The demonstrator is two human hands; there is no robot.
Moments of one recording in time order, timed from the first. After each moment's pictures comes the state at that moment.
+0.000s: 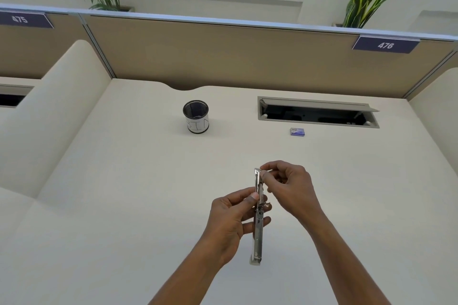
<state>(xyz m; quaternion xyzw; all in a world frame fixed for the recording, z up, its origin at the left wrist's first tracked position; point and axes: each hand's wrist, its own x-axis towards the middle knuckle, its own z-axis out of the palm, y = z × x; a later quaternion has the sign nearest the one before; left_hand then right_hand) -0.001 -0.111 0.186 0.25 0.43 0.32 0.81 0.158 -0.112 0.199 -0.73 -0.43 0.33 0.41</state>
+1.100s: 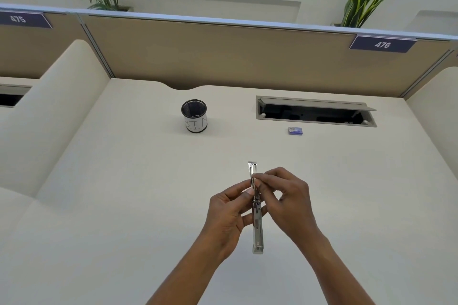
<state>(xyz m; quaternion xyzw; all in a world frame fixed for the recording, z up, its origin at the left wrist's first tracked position) 0.003 -0.111 0.188 0.24 0.40 0.35 0.81 0.146 -0.138 0.189 -0.66 -0.57 0.18 0.45</state>
